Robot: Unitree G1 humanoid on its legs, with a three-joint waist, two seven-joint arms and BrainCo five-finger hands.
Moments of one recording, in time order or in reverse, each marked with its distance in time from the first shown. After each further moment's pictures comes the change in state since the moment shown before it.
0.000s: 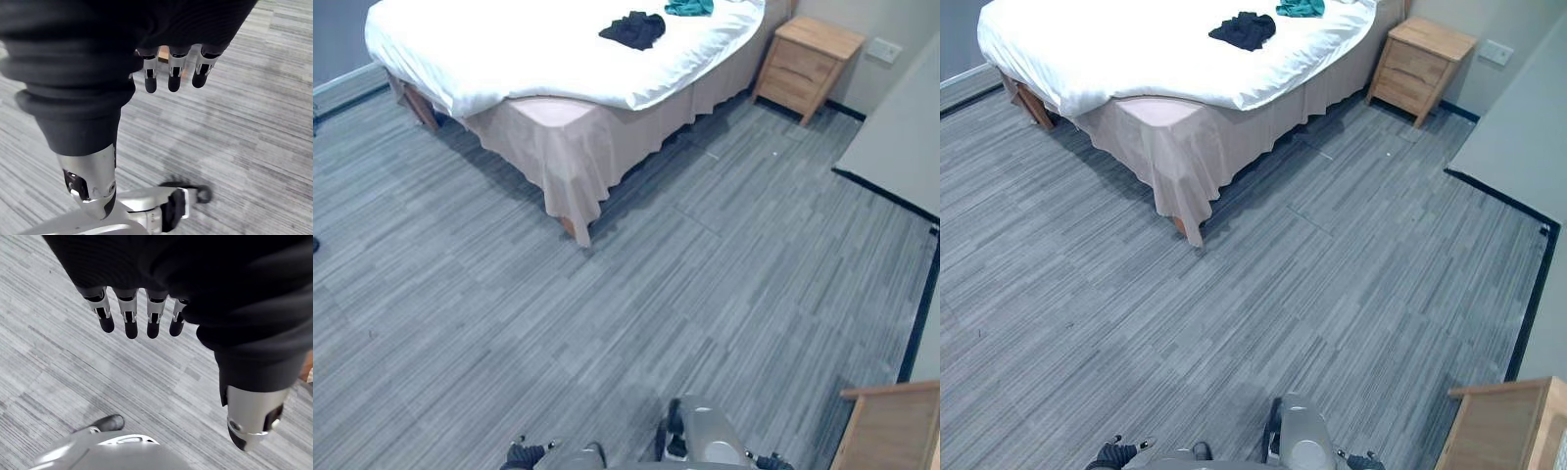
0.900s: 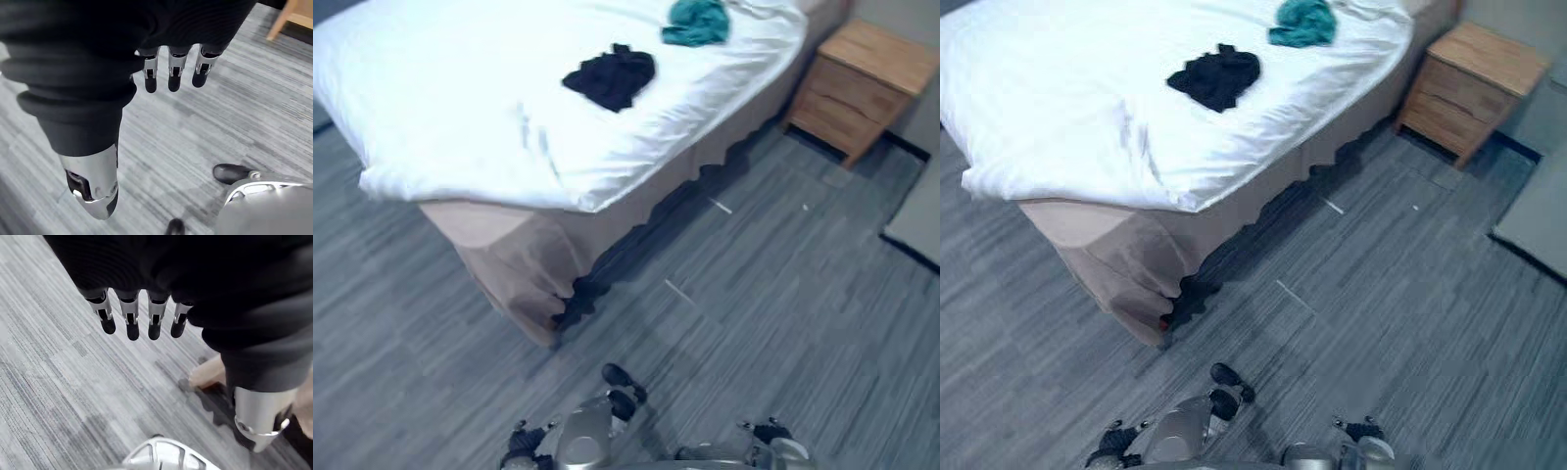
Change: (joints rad) left arm 0.073 -0.039 0.119 -0.062 -0.047 -0.008 -0.003; right arm -0.089 -0.025 0.070 0.040 -0.052 -0.004 0.024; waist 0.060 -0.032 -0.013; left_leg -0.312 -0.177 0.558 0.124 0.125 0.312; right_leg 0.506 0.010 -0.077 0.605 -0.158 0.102
